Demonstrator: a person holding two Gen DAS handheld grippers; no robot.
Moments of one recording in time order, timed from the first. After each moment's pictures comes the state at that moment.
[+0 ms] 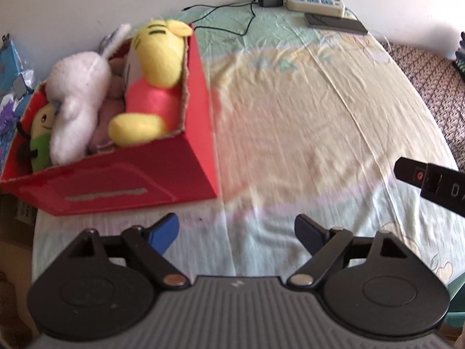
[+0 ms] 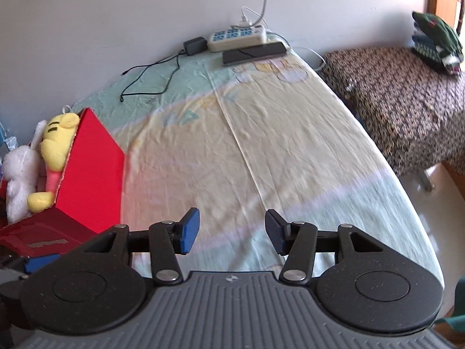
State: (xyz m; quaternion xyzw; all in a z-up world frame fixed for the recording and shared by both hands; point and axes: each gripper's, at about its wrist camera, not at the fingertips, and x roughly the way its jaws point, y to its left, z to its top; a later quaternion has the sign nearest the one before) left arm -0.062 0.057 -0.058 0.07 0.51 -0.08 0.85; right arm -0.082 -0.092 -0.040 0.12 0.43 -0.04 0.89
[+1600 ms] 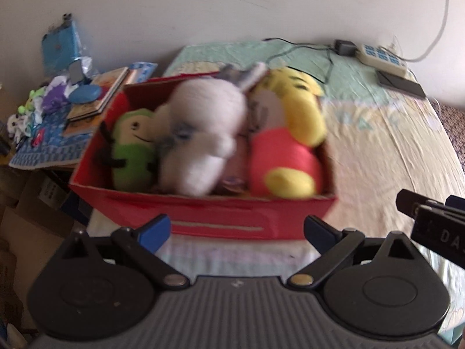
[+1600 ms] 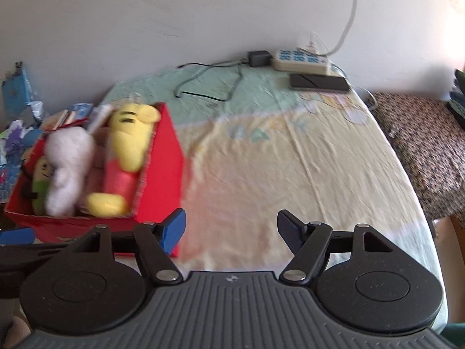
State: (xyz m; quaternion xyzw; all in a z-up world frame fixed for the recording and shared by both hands) left arm -0.036 0.173 -0.011 0.01 0.47 0.01 0.88; right arm -0.051 0.020 0.004 0.03 0.41 0.03 0.91
